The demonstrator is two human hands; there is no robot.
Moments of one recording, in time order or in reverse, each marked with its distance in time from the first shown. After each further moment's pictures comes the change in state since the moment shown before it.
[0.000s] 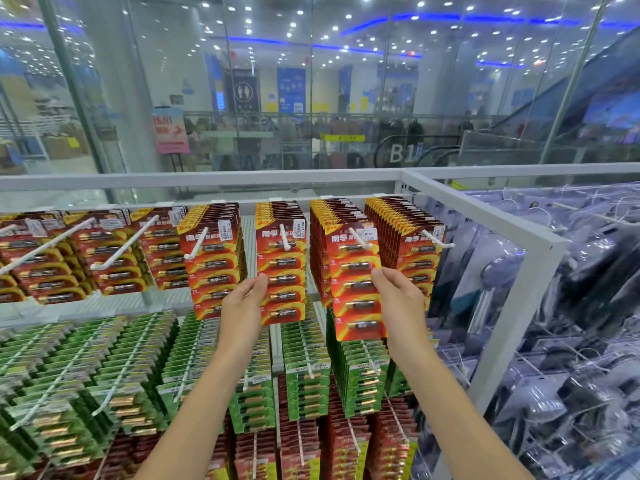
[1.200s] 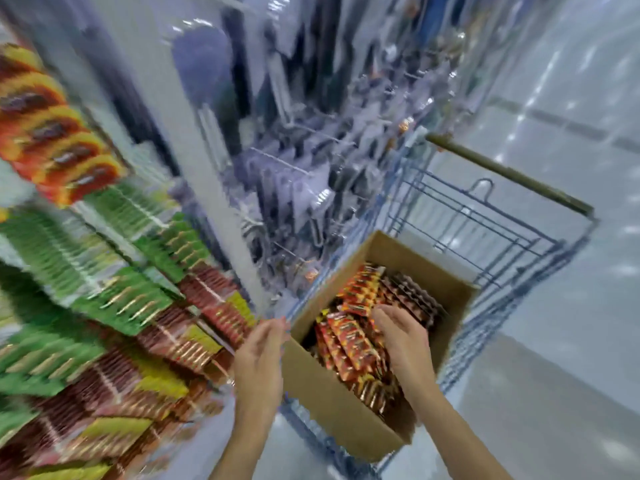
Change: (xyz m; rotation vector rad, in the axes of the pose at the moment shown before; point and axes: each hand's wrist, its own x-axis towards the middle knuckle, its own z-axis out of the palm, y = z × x) left_hand -0.238 -0.235 0.190 0.268 -0.609 -0.408; right_hand -0.190 0.193 -0.337 -0.132 0.730 0.340
